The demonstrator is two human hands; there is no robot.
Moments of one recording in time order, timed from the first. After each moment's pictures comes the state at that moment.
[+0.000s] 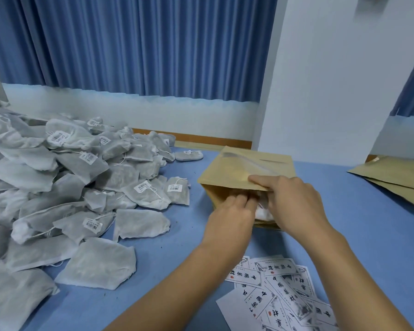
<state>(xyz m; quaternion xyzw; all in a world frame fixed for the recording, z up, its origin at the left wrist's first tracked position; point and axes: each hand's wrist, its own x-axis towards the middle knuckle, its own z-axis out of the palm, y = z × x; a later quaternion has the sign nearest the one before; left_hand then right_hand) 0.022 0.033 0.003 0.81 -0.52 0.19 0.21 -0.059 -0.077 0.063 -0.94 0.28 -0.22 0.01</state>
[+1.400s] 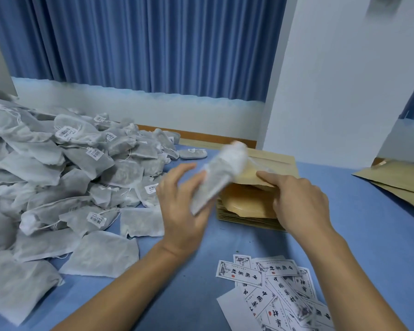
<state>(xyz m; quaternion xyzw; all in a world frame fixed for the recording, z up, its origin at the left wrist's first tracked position) 0.073 0.084 -0.005 0.58 -0.41 0.42 0.57 -0.057 -0.079 0.062 -0.91 0.34 -0.23 -0.01</state>
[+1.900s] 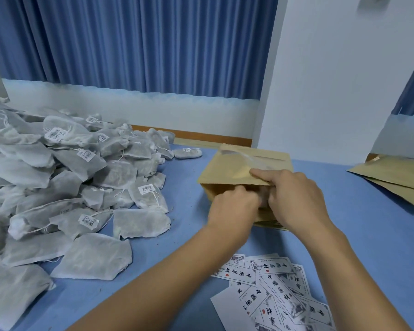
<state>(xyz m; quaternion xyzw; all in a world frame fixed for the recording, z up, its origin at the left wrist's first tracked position) 0.018 0.016 0.033 0.84 -0.49 0.18 0.14 -0.065 -0.083 0.068 -0.93 0.27 -0.26 0.04</state>
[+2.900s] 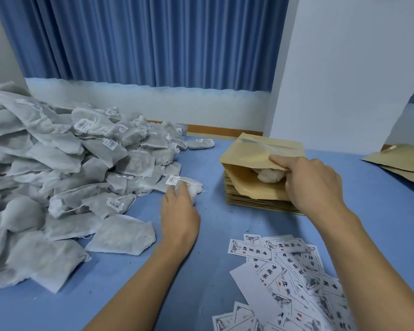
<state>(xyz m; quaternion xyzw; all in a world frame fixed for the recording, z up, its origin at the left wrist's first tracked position) 0.081 0.110 -0.046 0.90 -0.21 0.14 0.37 -0.064 -0.082 0.060 -0.91 0.32 -0.26 0.00</state>
